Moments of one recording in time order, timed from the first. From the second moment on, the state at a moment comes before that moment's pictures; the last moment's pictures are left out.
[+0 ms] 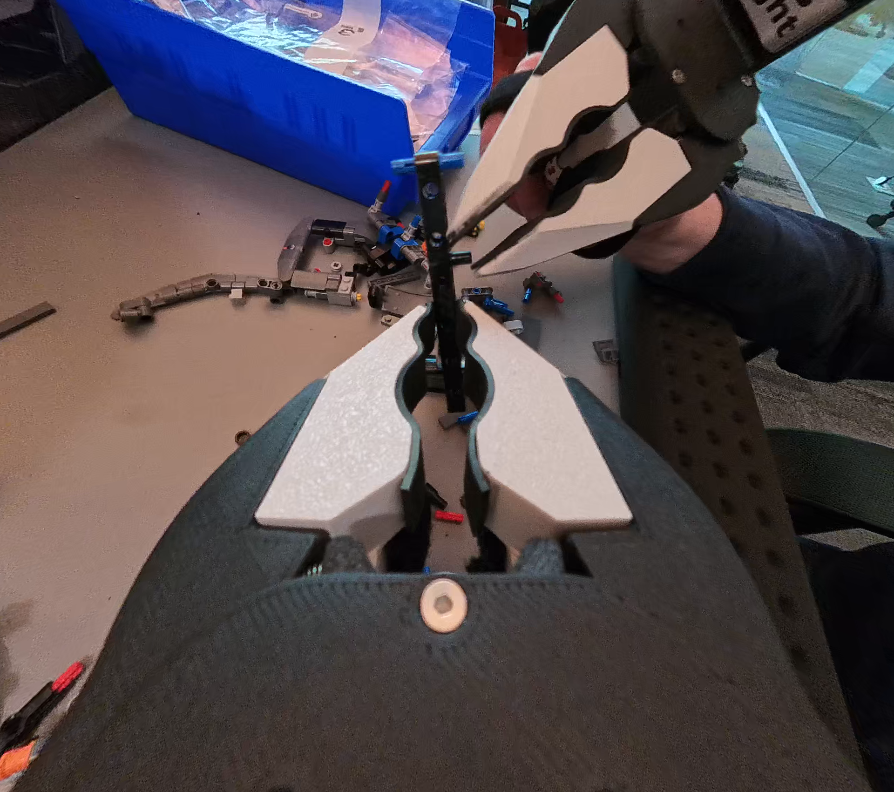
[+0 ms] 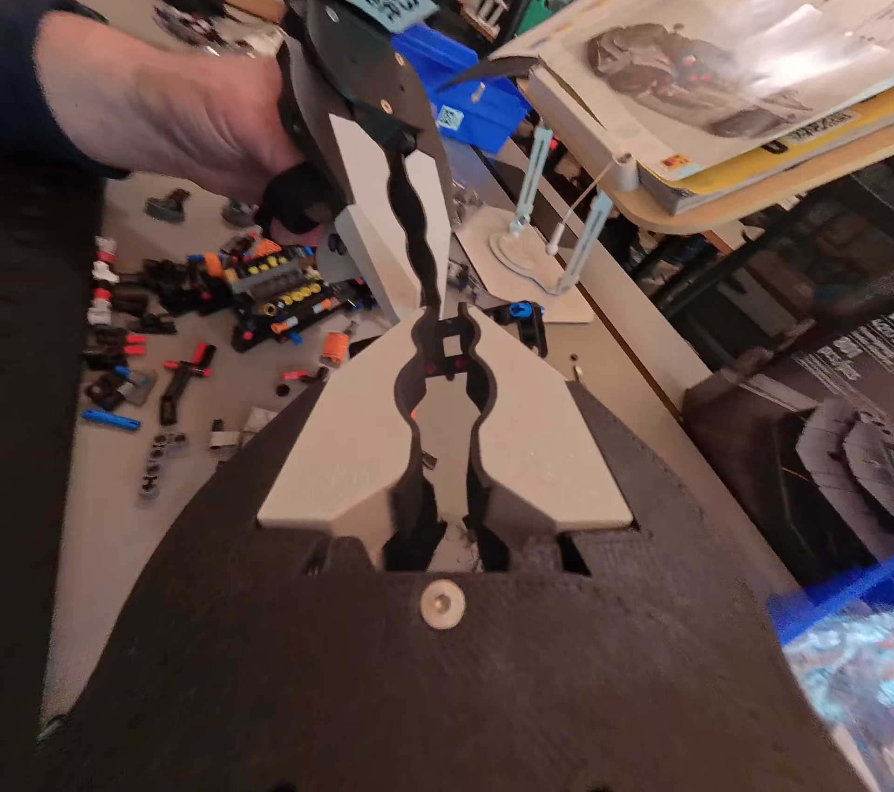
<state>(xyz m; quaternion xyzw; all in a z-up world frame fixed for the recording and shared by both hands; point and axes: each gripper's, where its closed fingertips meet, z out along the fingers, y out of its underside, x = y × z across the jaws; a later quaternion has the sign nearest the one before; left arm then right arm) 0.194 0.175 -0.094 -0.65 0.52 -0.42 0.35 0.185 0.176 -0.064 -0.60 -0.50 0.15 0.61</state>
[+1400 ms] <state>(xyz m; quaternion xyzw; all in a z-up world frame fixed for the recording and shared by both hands) 0.195 0.150 -0.079 -0.61 0.45 -0.62 0.19 0.176 0.162 -0.061 -0.58 -0.54 0.08 0.60</state>
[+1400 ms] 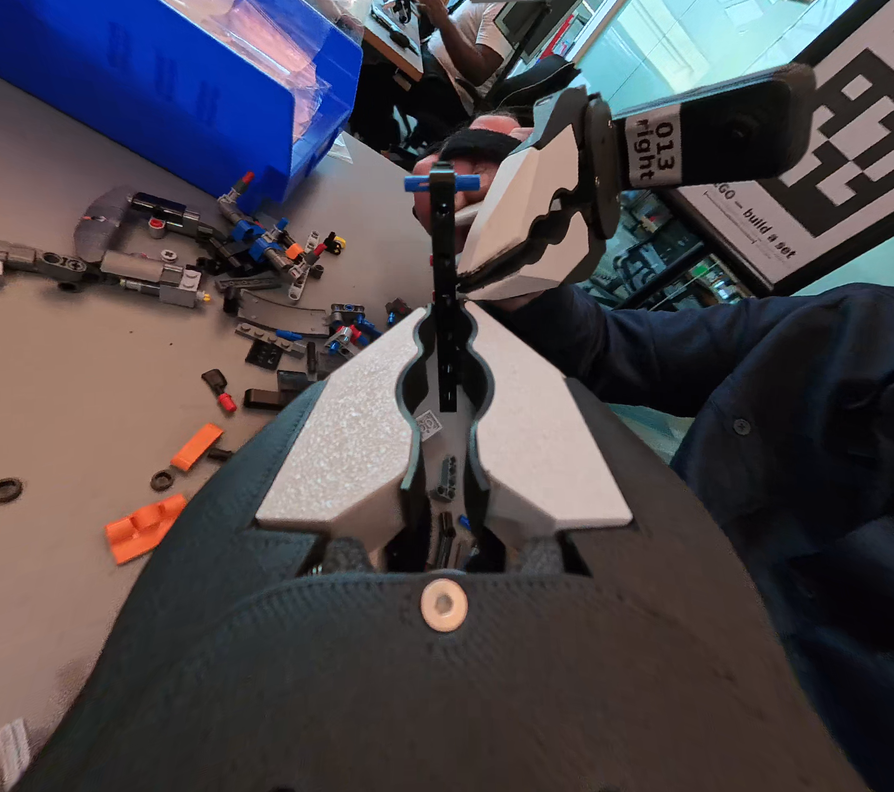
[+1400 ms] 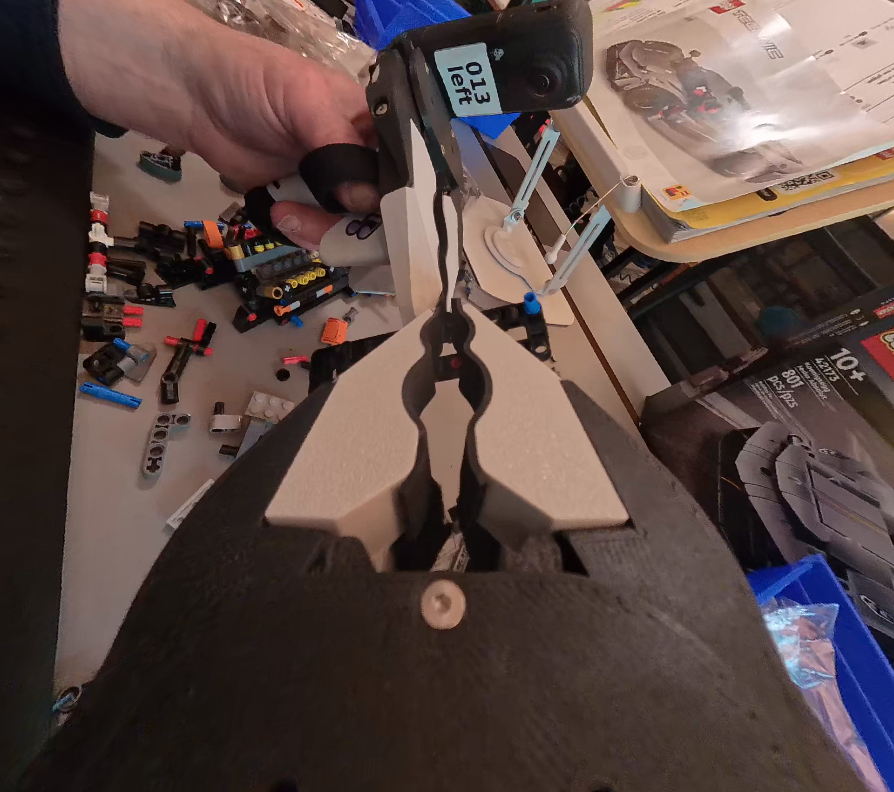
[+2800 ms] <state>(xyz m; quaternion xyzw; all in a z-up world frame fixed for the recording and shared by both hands) 0.195 0.157 -0.084 -0.65 0.46 -0.57 0.22 0.177 0.167 -0.066 -0.60 -0.53 0.06 0.59</state>
